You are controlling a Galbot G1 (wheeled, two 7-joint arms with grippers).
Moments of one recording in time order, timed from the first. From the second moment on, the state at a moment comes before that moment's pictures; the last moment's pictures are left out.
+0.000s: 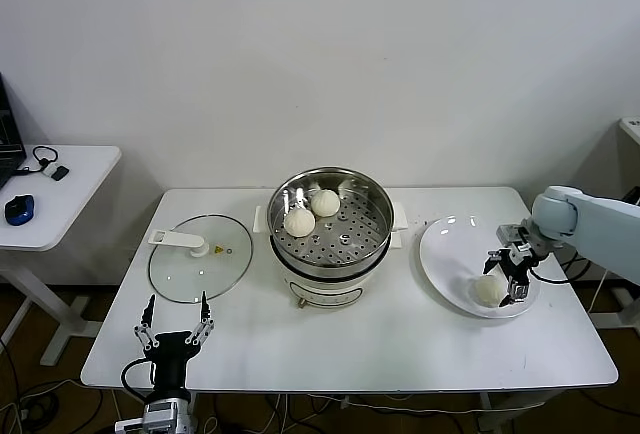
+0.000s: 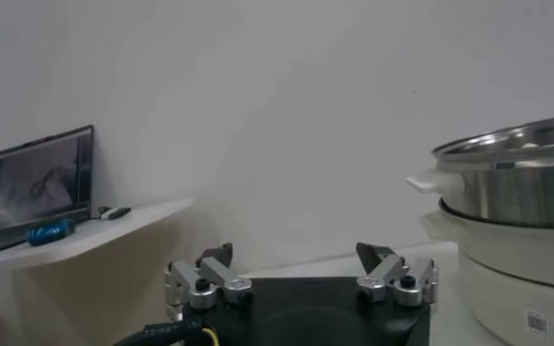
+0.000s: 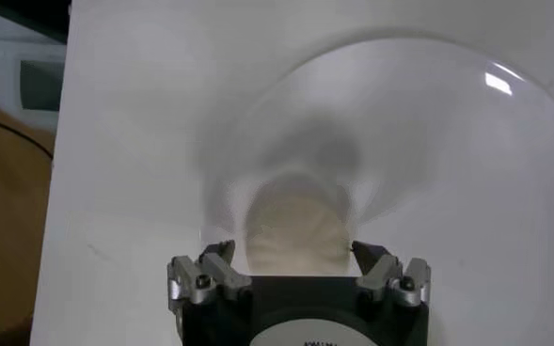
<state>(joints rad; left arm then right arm) 1.69 -1.61 -0.59 -1.97 0.21 -0.20 -0.15 0.34 0.65 -1.50 1.04 0.32 0.02 -1.01</state>
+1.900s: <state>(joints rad) 1.70 -1.61 -0.59 -1.99 0.21 -0.20 -0.16 0.89 1.03 -1.74 1.28 0.27 0.57 -0.83</state>
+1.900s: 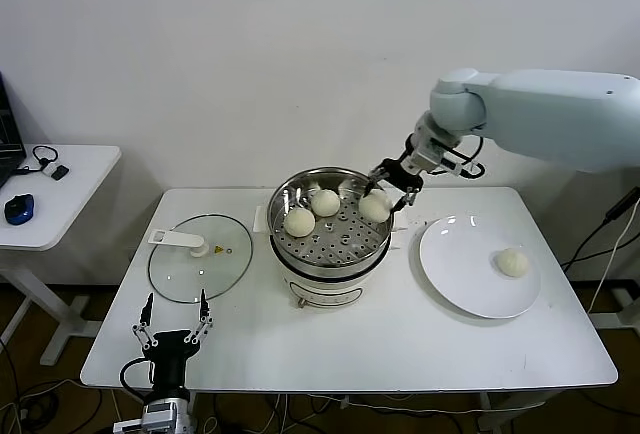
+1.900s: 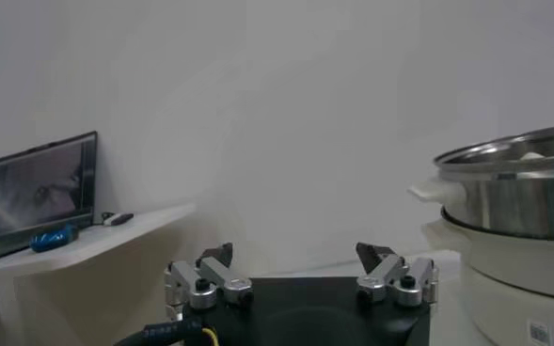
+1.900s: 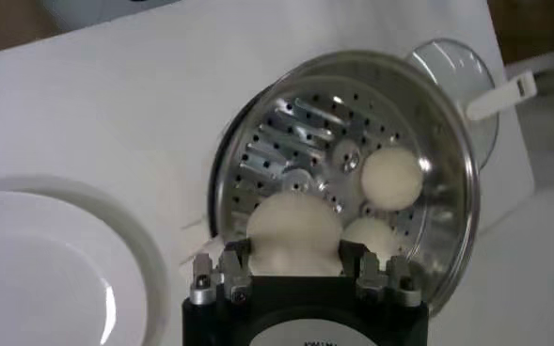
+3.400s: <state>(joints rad) 1.67 -1.61 -0.60 -1.96 0.19 -0.19 -0.16 0.78 1.32 -1.79 1.14 0.25 0.73 -0.81</state>
